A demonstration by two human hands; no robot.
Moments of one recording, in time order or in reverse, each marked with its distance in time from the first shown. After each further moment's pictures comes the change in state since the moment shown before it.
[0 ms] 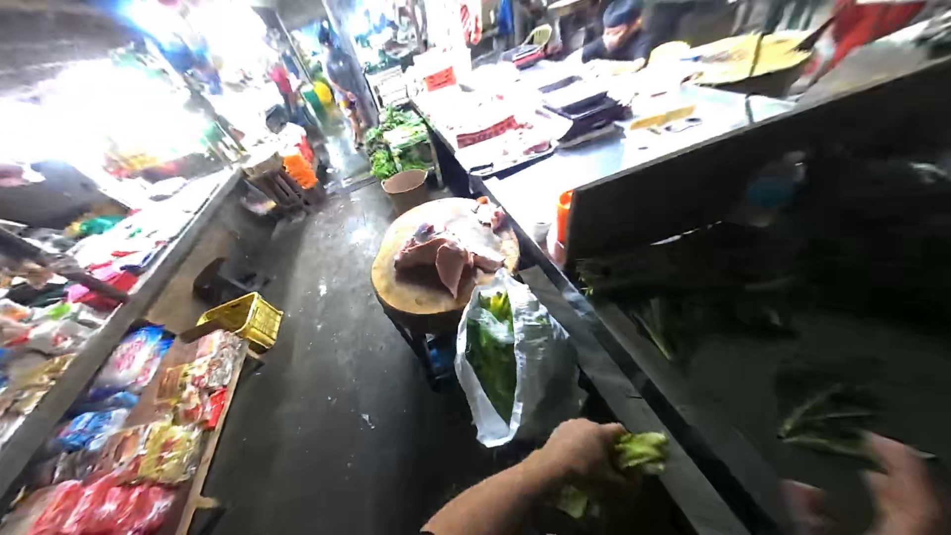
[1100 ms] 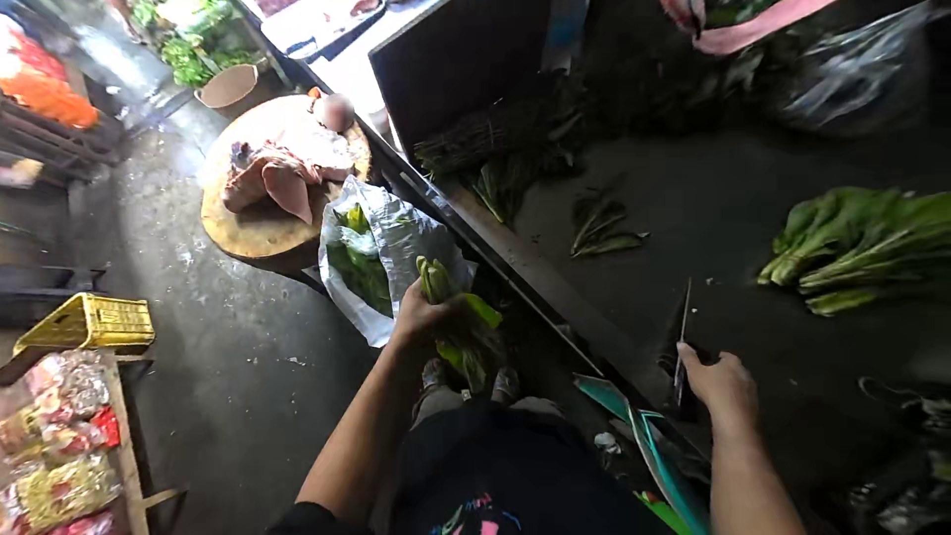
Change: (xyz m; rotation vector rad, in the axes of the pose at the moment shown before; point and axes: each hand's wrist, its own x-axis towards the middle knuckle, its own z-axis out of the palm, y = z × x) left_hand 0.015 0.028 0.002 -0.672 0.405 -0.241; right_hand -0.094 0.211 -0.111 -0.527 -0.124 1.195
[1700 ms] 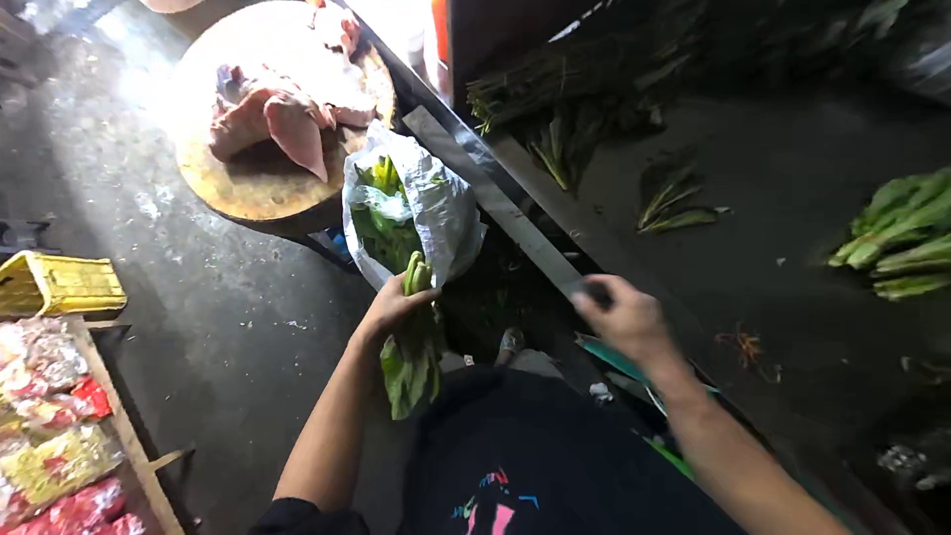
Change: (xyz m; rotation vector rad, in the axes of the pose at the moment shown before) left_hand 0.012 -0.083 -0.166 0.021 -0.219 -0.229; right_hand -0.200 -0.232 0.052 -0.008 -0.317 -0.787
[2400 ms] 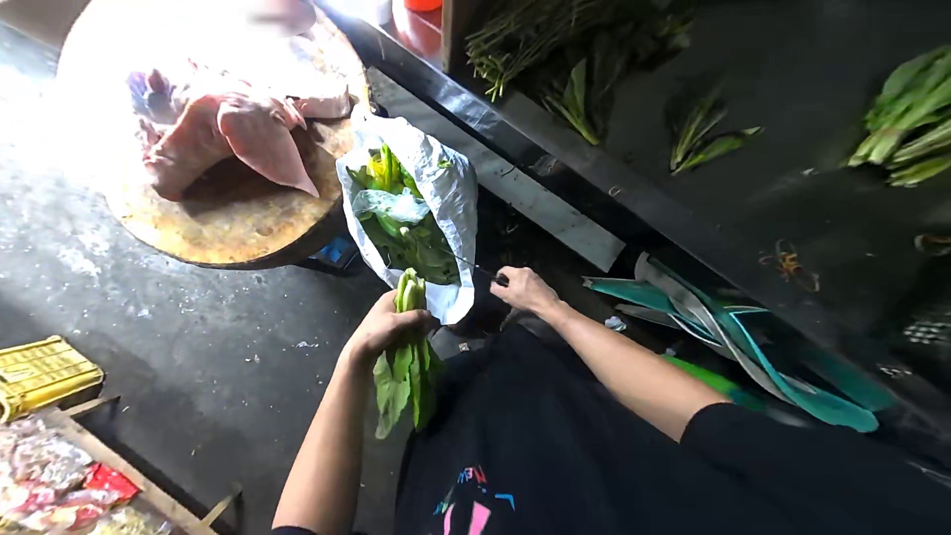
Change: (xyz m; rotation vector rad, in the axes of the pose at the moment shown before) left_hand 0.031 -0.036 -0.128 -0.104 -0.369 -0.135; right_hand 0.106 -0.046 0.221 -0.028 -0.393 0.315
